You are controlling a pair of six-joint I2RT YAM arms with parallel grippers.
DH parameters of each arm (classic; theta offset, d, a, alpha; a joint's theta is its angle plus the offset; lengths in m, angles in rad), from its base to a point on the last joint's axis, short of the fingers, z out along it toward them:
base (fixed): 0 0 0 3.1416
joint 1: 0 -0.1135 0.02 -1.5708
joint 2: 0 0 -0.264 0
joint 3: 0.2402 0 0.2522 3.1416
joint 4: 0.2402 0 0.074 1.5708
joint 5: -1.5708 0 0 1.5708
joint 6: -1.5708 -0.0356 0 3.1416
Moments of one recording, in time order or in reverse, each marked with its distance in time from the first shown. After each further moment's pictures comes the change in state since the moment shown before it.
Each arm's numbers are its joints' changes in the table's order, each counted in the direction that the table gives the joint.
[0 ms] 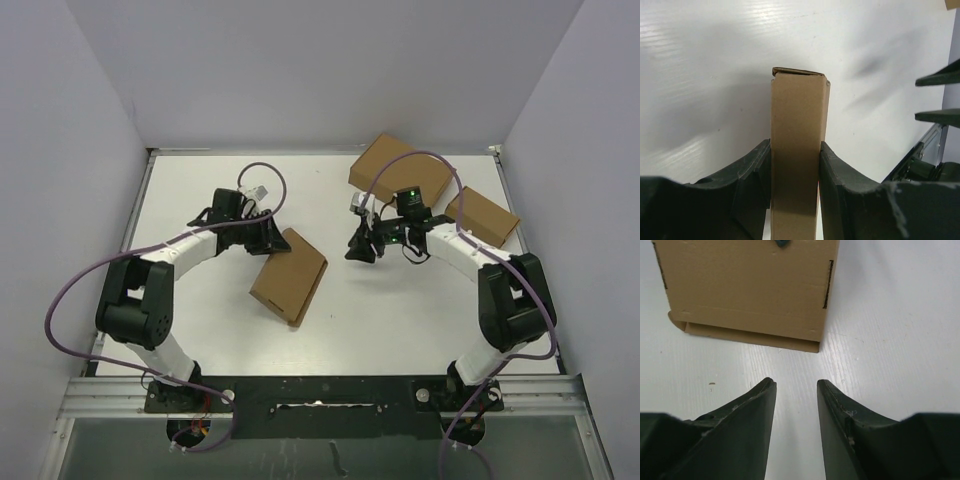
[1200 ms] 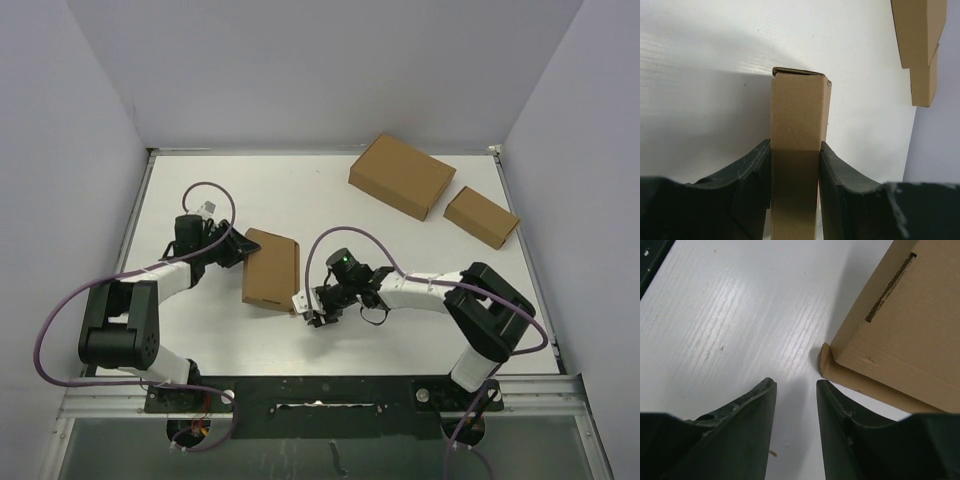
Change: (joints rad) left arm -0.209 0.165 -0.364 -0.395 0.089 0.296; right arm -0.510 -0.006 -0.225 -0.177 -0.162 0.429
